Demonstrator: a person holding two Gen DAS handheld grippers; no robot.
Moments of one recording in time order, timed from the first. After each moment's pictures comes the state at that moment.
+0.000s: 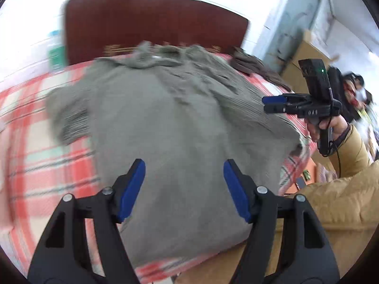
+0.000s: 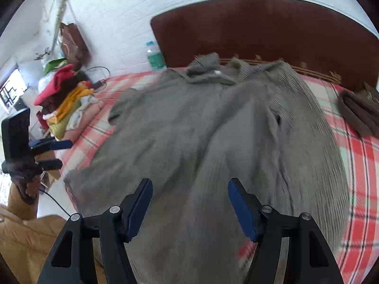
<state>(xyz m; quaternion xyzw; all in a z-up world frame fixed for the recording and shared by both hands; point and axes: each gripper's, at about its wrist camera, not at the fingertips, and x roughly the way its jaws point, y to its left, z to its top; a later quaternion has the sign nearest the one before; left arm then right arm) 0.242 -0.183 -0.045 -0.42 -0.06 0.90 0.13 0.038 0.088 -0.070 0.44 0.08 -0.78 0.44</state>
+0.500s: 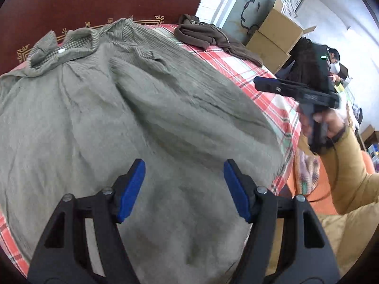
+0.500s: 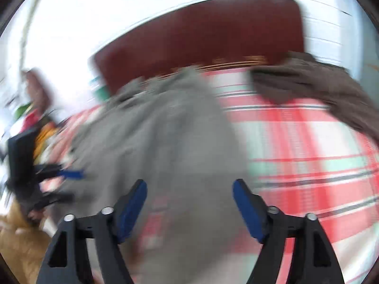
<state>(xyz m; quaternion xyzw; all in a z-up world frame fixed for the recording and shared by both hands) 0.132 -0.074 -0.074 -0.47 -0.06 0.85 0.24 -0.033 0.223 -0.078 0.43 -0.01 -0.85 0.31</state>
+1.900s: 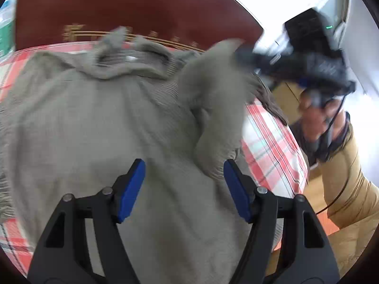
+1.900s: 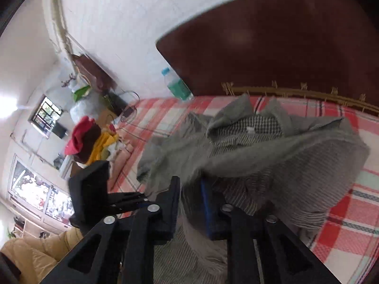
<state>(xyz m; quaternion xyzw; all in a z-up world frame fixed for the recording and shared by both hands) 0.080 -0.216 -0.077 -0.44 -0.20 0.86 0.15 -0.132 -0.042 -0.034 0.50 -0.01 -0.68 0.54</state>
